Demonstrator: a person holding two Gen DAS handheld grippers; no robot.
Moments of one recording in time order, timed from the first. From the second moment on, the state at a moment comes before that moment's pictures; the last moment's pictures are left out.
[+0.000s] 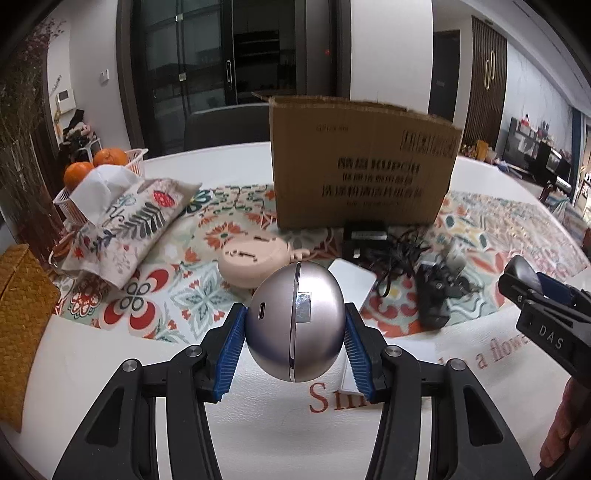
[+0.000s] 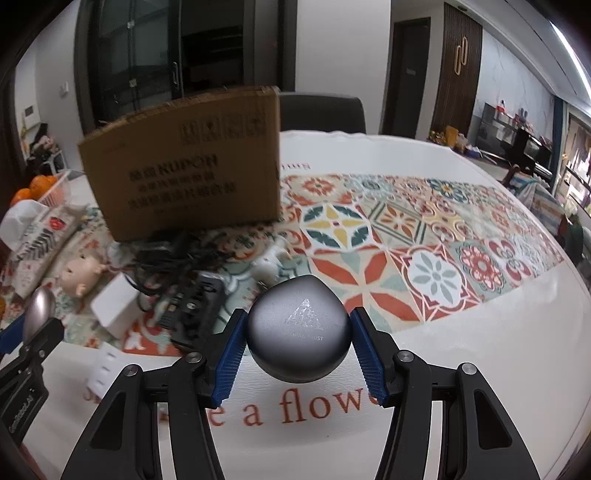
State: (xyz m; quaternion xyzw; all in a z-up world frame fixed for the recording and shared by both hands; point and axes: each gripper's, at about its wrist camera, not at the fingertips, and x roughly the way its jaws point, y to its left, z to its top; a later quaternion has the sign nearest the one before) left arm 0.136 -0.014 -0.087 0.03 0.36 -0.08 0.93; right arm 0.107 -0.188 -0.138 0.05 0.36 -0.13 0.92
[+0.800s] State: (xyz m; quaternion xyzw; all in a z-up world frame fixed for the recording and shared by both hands) left arm 0.149 -0.018 -0.026 0.00 0.29 -0.11 0.95; right arm 0.100 -0.176 -0.074 0.07 0.28 -0.06 0.96
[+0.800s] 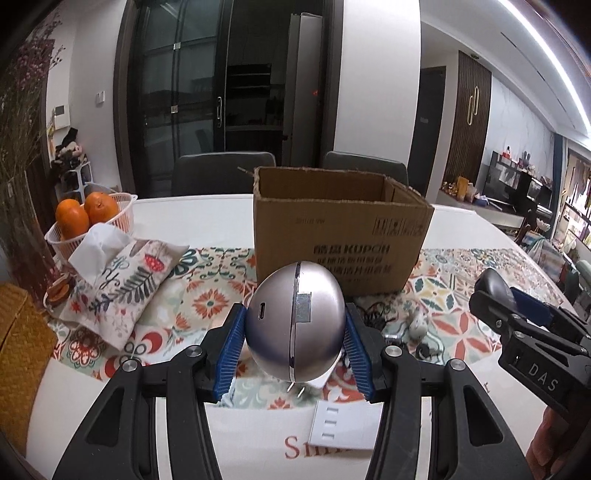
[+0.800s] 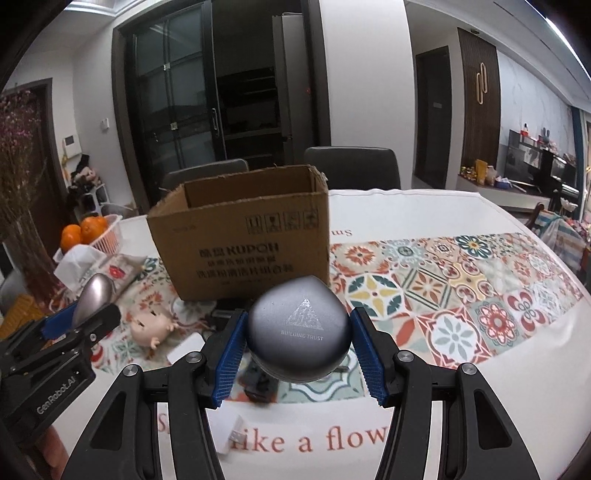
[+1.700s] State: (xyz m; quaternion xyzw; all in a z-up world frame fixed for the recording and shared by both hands) left arm 0.231 -0.034 0.033 0.00 0.28 -0.13 0.95; right arm 0.175 -0.177 -0.019 0.08 0.25 -0.02 0.96
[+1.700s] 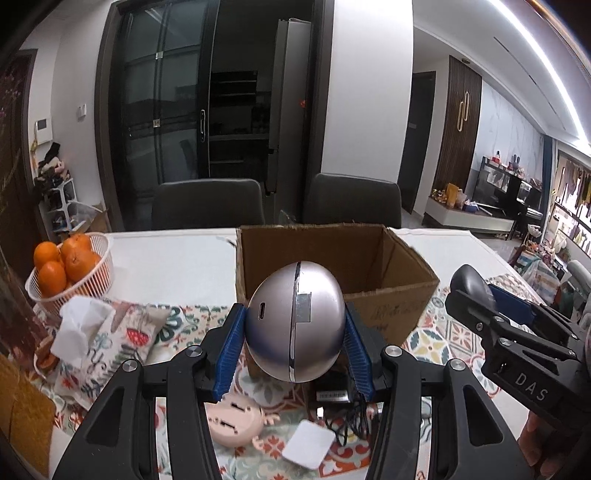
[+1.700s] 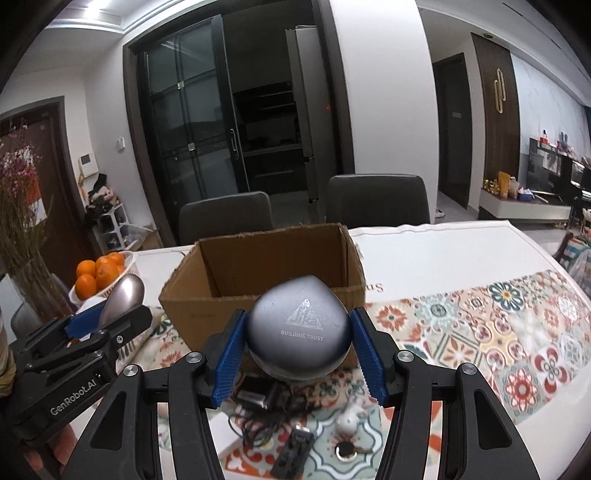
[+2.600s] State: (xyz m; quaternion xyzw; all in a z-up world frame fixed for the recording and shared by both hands) left arm 0.352 -0.068 0.016 0.04 0.37 -0.14 0.92; right arm 0.301 -0.201 -0.031 0.08 0.36 0.01 0.93
